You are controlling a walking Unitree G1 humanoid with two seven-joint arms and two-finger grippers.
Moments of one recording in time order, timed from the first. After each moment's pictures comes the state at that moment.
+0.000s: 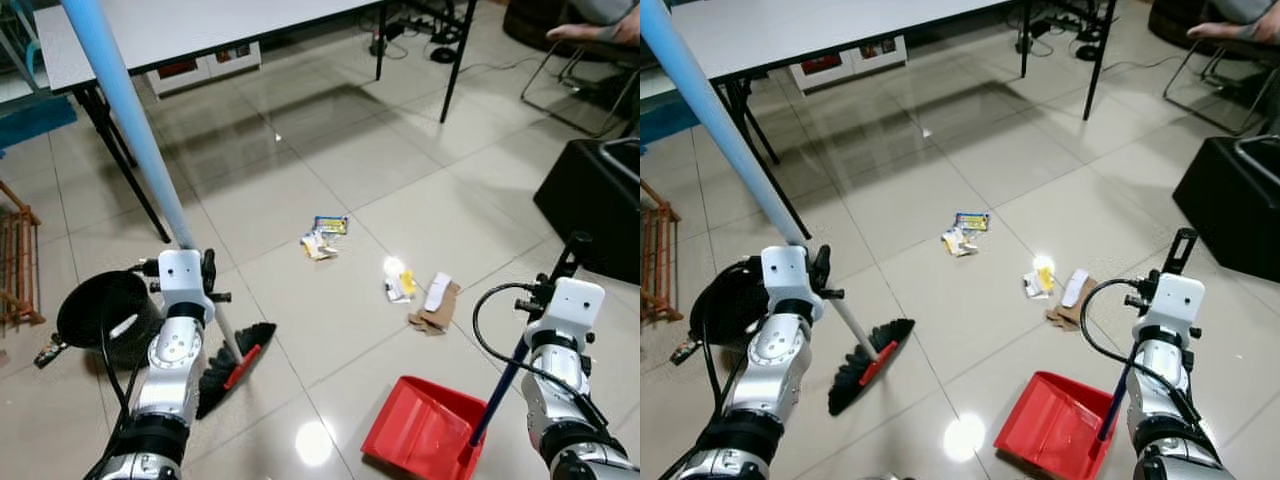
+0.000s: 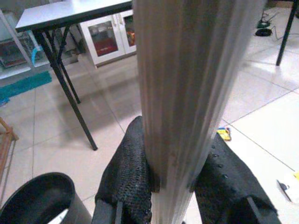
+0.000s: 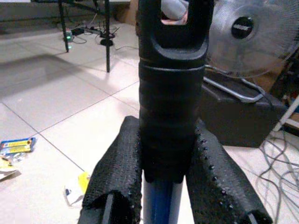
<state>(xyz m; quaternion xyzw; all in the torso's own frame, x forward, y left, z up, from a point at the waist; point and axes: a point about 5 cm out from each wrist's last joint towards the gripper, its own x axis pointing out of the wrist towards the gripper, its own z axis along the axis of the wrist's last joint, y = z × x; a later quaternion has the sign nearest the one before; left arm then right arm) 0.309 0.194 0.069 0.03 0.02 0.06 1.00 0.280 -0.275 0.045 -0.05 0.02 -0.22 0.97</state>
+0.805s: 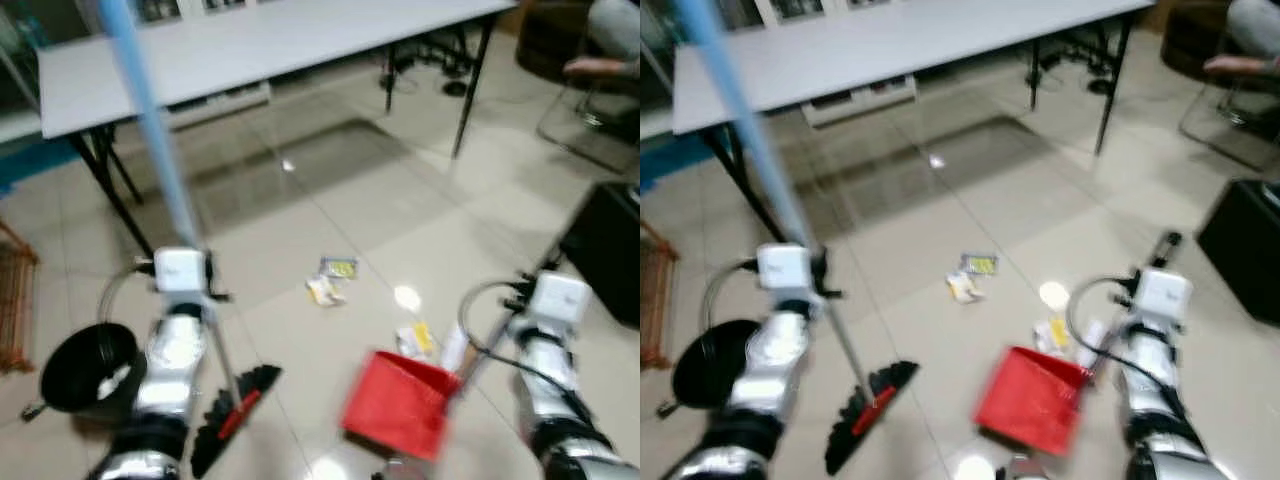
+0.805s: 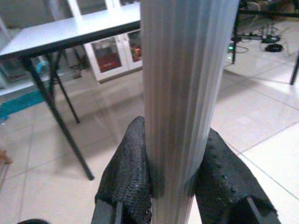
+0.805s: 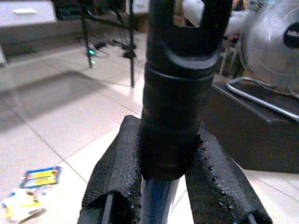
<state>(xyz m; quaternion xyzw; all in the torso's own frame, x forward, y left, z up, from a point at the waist) 0.307 0.185 0.062 0.03 0.04 0.04 1.00 0.283 -0.269 0.040 -0.04 0.04 -0.20 0.98</state>
